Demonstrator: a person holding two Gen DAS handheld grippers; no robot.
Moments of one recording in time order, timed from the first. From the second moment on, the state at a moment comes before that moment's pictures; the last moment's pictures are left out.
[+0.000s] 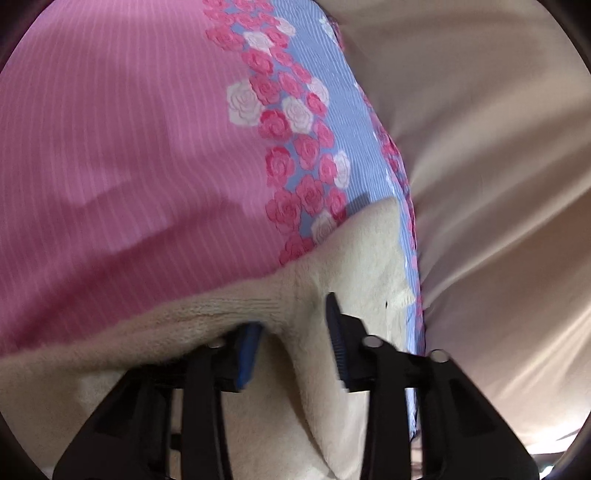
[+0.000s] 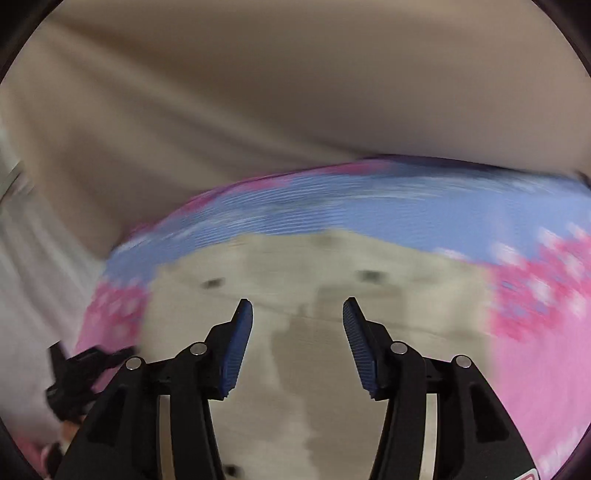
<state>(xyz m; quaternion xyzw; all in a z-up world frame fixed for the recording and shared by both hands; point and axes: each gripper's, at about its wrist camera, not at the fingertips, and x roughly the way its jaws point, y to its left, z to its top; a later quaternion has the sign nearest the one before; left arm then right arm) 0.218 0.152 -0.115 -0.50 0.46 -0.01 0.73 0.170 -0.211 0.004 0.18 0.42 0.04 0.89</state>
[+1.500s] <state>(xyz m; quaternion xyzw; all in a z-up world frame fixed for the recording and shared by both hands) 0.287 0.132 -0.062 -0.27 0.46 -0.04 0.84 0.075 -0.357 -0.088 0.28 0.46 -0.14 0.83</state>
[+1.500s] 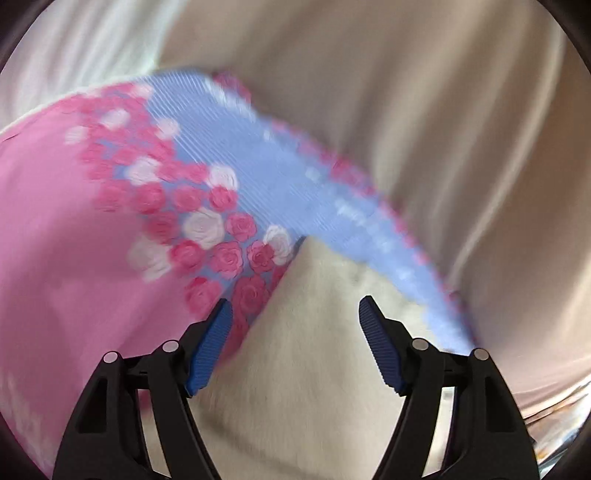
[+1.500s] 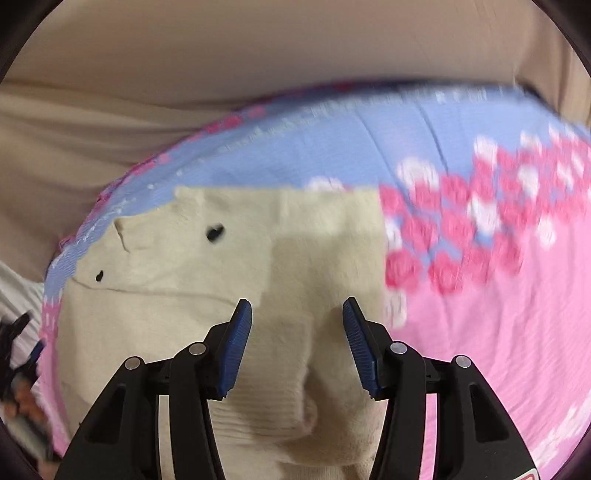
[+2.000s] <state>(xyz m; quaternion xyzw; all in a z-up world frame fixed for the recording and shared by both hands) 0.351 0.115 -0.092 -0.24 0.50 -0.01 0.83 0.117 -0.385 -0.102 0.27 0.46 -0.11 0.84</state>
